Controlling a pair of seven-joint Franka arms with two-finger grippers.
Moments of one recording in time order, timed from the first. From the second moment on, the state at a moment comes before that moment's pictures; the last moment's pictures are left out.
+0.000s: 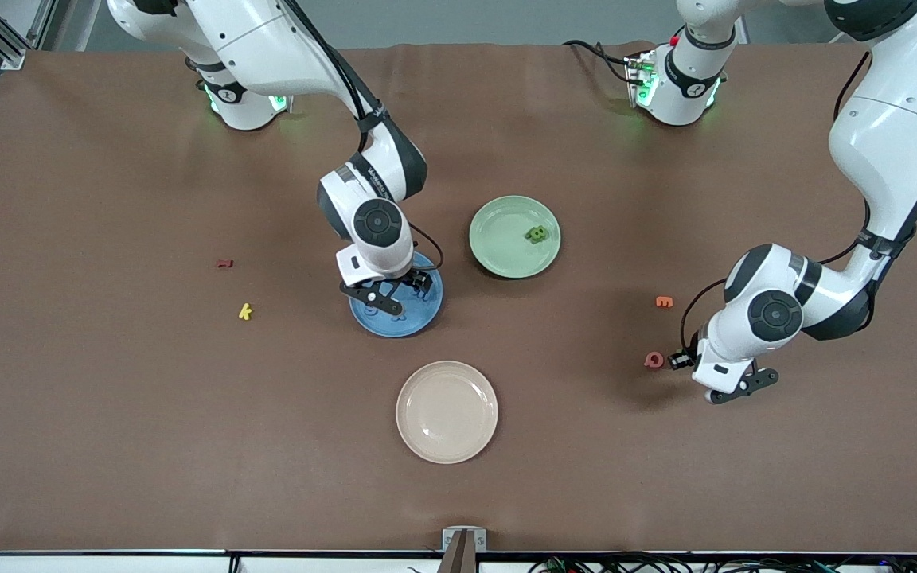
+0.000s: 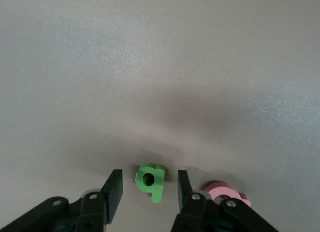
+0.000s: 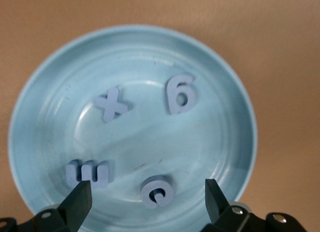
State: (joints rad) left arm 0.48 0.82 -0.71 -1.72 0.73 2.22 -0.91; right arm 0.72 0.60 -0.08 -1.74 0.09 2.19 0.98
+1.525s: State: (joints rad) left arm 0.48 0.83 -0.71 -1.71 0.73 2.22 -0.93; right arm 0.09 0.21 -0.10 -1.53 -0.02 1.58 0.11
